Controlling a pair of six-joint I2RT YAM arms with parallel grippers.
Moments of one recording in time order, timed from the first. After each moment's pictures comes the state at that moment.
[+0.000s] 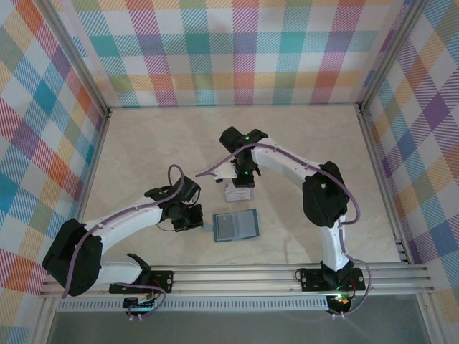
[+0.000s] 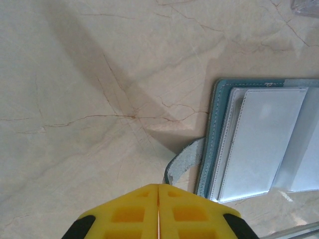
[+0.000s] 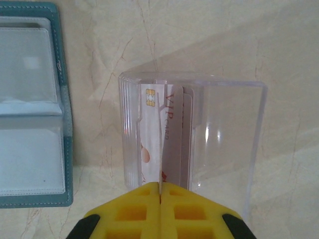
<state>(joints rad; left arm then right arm) -0.62 1.28 0.70 -0.68 0.20 -0.83 0.75 2.04 1.77 -1.15 -0.07 -0.95</state>
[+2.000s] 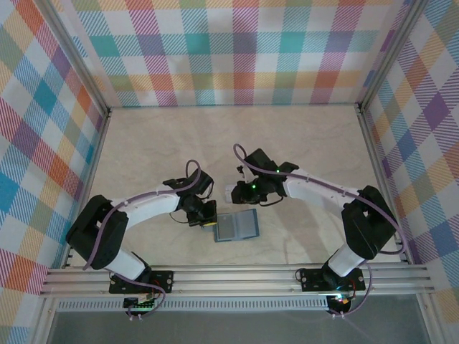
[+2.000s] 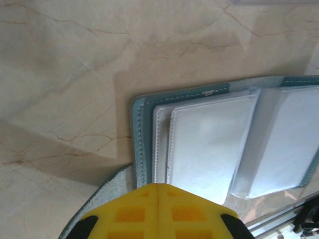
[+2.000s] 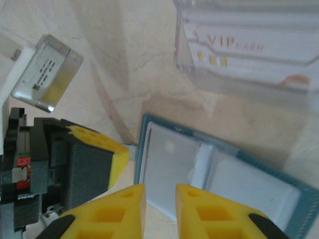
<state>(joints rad) -0.66 1.52 0.83 -0.60 0.35 -0.79 0.75 1.59 1.08 -0.55 -0.41 0.64</state>
